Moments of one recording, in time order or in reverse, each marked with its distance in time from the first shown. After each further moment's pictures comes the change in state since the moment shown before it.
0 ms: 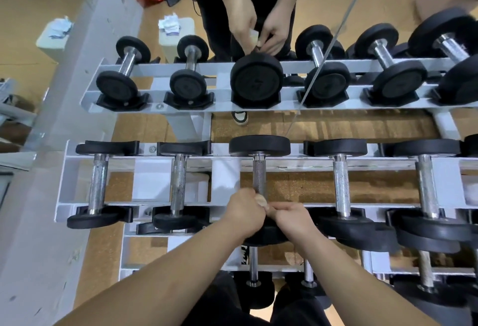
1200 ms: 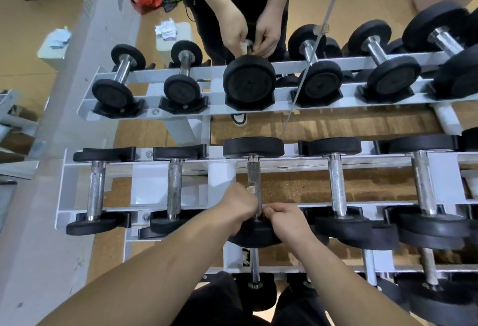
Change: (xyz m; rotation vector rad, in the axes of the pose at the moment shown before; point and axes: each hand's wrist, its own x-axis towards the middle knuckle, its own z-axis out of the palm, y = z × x) left_hand 0.018 0.005 0.003 -0.240 0.037 -0.187; right_hand -0.004 0.001 -0.002 -0.093 0.040 -0.001
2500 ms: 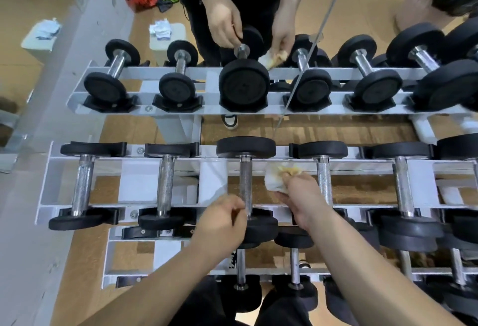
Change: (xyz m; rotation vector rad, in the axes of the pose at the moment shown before) left_hand -0.030 -0.060 -0.013 0.228 0.162 0.636; right_hand 0.005 -0.046 -0.045 0.563 0.144 0.037
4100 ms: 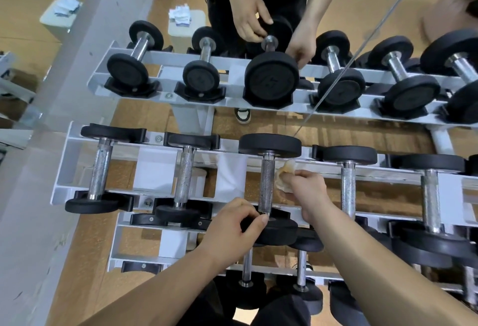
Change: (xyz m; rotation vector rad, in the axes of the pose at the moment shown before) left_hand -0.005 -0.039 0.003 -0.151 -0.082 0.020; right_hand 0.025 0.012 0.037 -0.288 0.054 -0.080
